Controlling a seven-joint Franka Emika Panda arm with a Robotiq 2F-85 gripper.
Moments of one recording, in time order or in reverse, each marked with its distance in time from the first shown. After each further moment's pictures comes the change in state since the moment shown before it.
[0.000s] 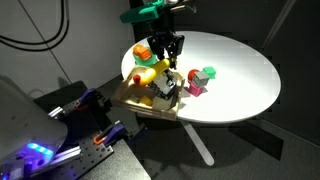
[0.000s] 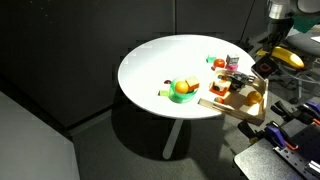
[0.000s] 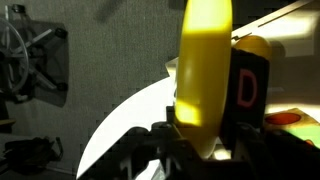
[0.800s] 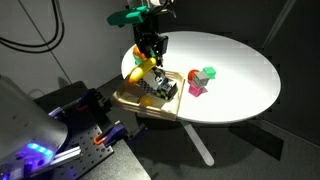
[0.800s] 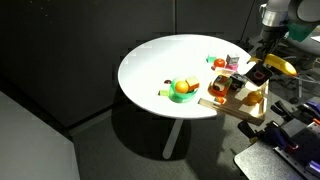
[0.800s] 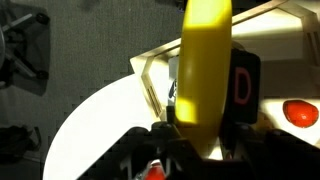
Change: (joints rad) arm 0.035 -0.030 0.069 -0.073 0.057 0.050 -0.001
